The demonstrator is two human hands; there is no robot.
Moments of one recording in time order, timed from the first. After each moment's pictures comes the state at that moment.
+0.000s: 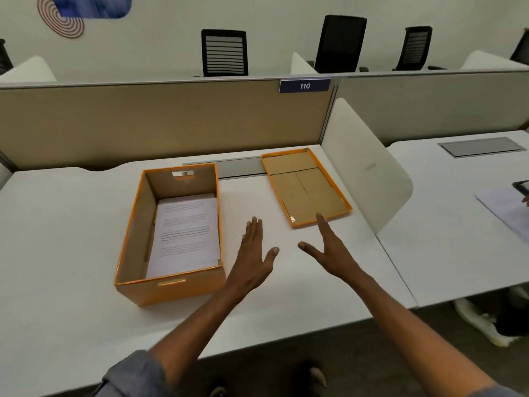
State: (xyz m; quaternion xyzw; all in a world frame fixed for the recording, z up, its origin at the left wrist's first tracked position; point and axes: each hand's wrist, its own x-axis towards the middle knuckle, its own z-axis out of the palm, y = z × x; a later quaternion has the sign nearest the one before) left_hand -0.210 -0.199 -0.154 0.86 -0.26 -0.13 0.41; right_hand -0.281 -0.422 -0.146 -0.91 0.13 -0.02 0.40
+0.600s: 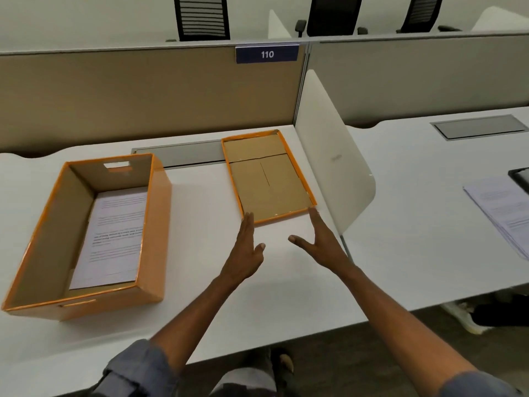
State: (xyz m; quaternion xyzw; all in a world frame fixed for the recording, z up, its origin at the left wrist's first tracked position) left_hand -0.194 -0.370 -0.196 0.86 -0.21 -0.20 0.43; right_hand -0.261 -0.587 -0.188 -0.89 0.15 0.02 0.43
